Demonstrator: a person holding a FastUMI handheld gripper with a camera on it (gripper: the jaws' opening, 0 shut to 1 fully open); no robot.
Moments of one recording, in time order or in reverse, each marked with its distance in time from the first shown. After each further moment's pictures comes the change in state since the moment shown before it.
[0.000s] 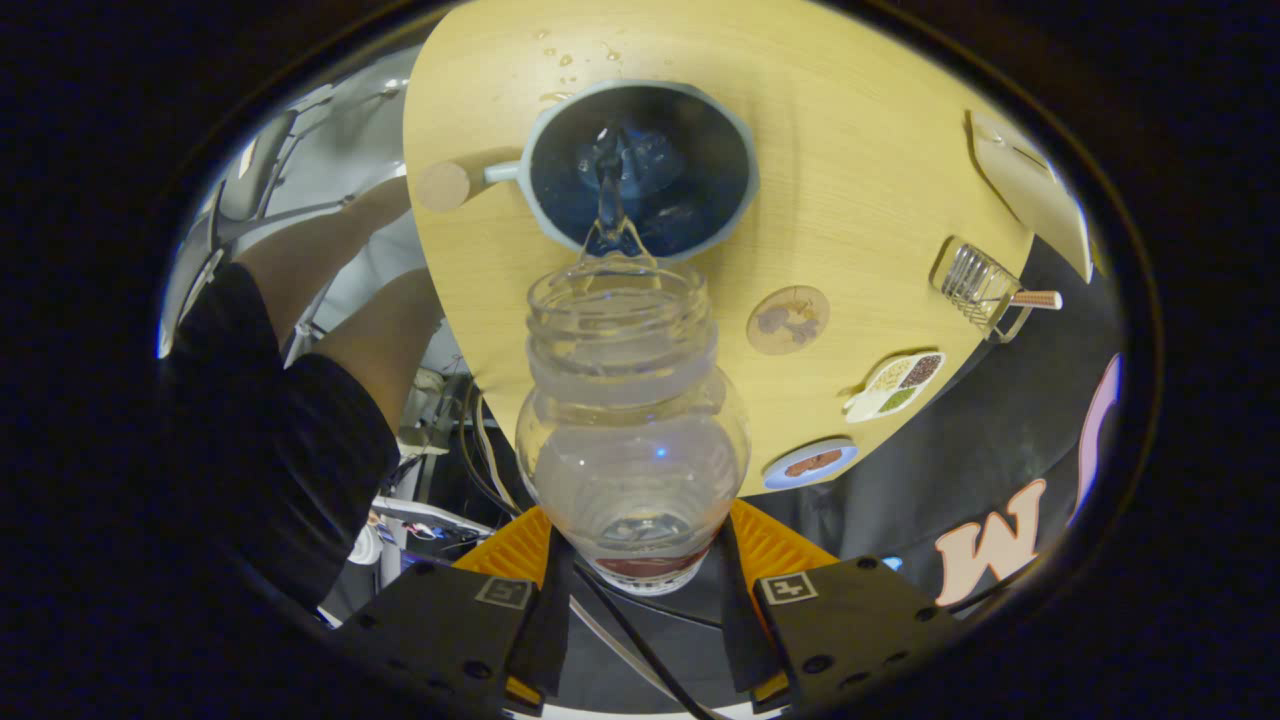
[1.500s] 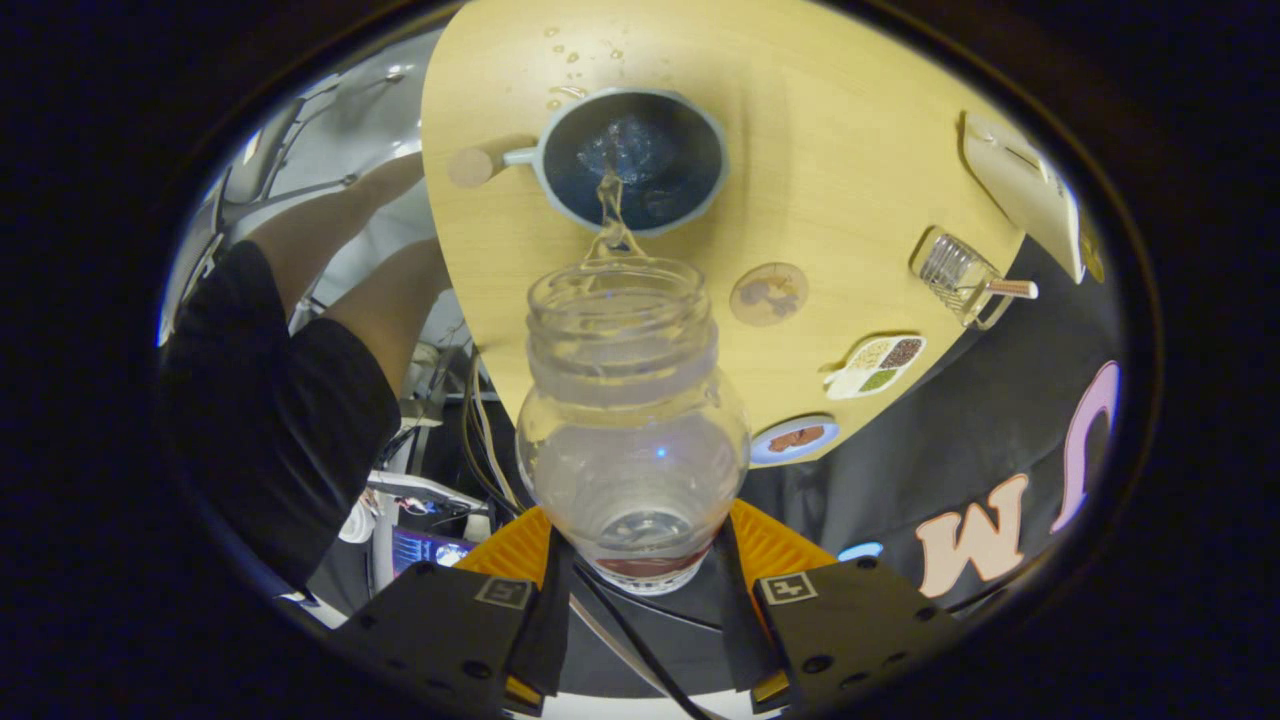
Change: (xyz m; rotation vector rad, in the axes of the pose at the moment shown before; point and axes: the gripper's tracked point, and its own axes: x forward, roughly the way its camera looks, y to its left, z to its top) arm -0.030 -0.010 -0.020 -0.028 0.070 -0.019
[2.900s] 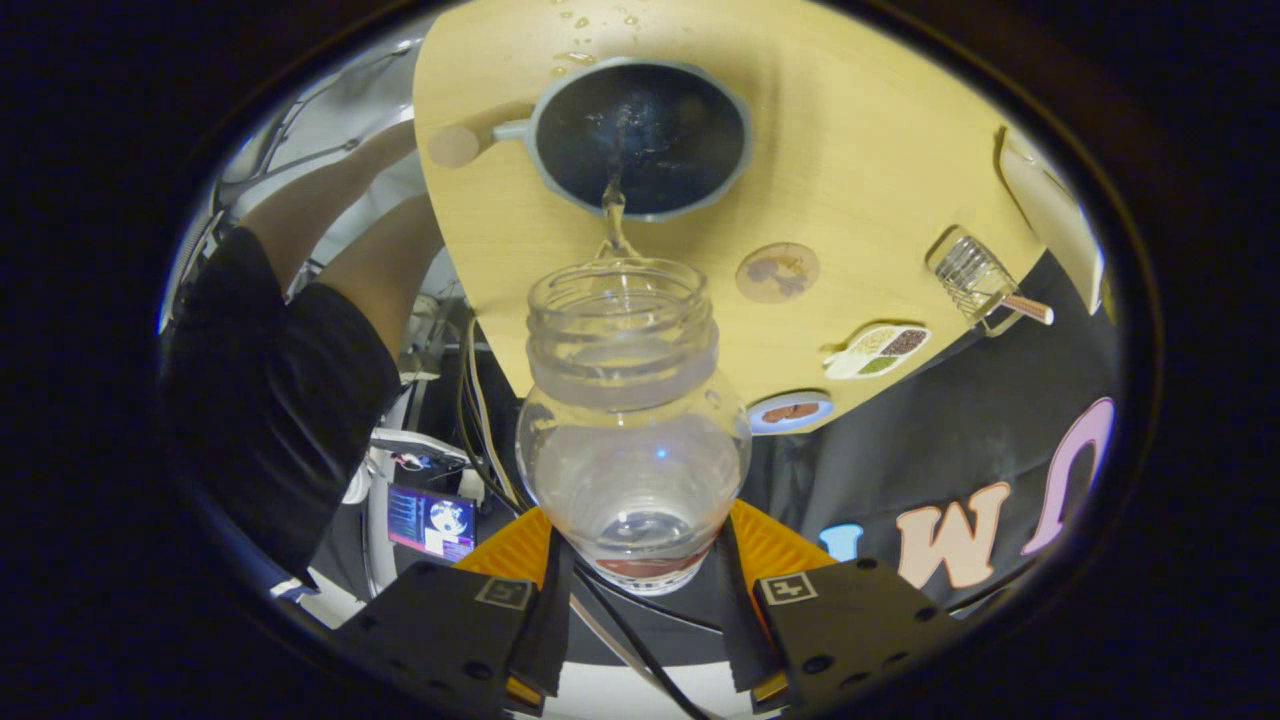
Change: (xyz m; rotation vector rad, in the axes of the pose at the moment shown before) arm -0.006 -0.008 -0.002 -0.074 0.156 -0.007
